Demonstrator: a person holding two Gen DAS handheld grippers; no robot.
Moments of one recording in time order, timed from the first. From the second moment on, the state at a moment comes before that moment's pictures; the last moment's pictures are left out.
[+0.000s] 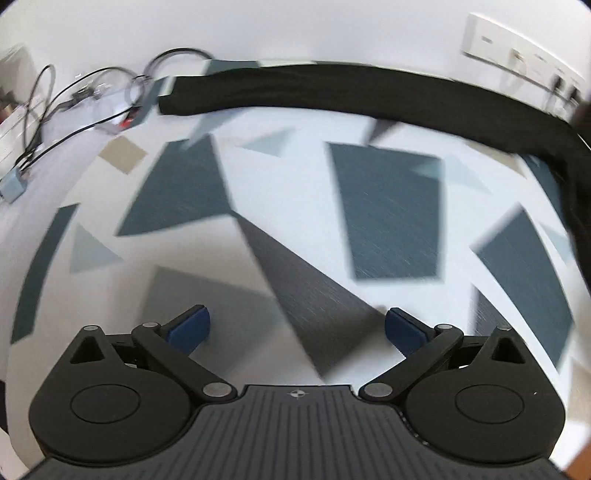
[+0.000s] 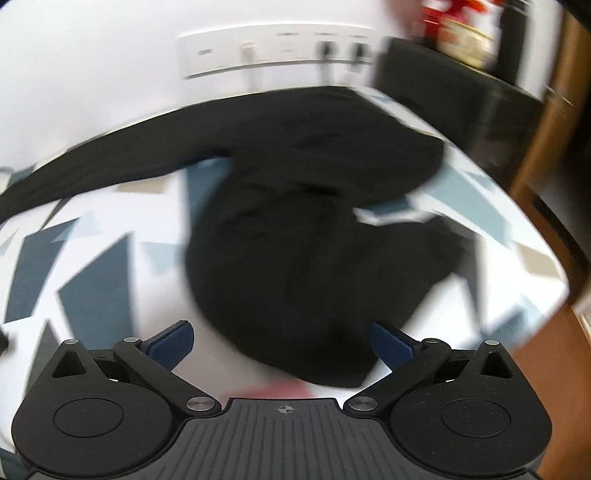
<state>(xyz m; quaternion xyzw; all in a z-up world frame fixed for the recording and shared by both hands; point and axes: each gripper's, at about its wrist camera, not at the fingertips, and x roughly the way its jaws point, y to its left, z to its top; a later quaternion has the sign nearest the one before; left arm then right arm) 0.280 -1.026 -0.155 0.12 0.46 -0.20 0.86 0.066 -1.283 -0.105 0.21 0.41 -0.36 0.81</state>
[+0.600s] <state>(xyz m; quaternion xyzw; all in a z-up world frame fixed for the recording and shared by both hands) 0.203 -1.147 -0.156 0.12 0.48 -0.21 0.84 -0.050 -1.464 -0.141 0.28 0.38 -0.43 0.77</state>
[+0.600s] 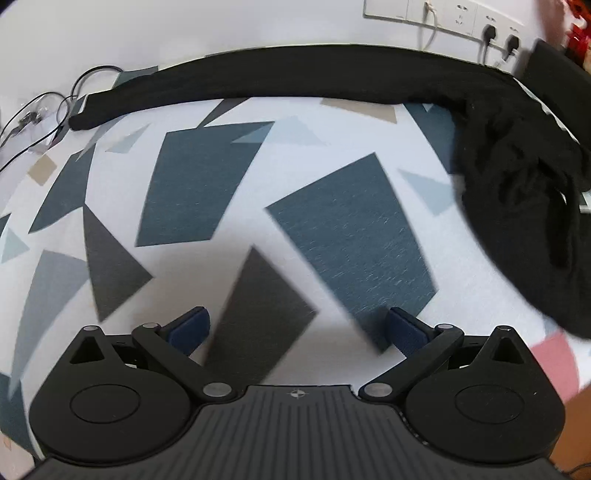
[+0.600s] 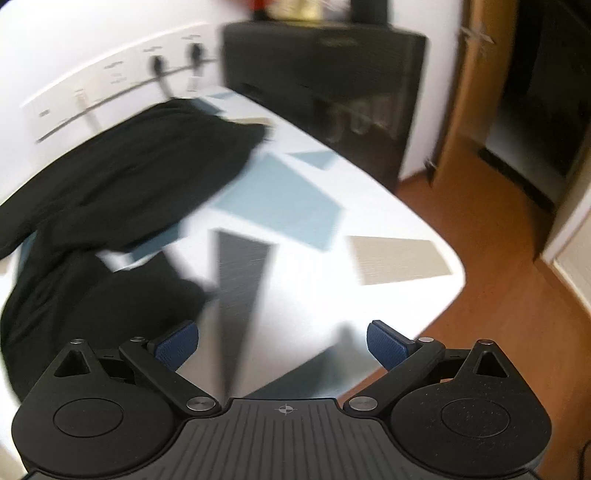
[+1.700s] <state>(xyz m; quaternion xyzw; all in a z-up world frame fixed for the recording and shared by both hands) 0.175 -1.145 -0.163 0.09 0.42 -0.17 0.88 -0.045 -1.511 -0.175 0.21 0.40 -0.41 0.79</state>
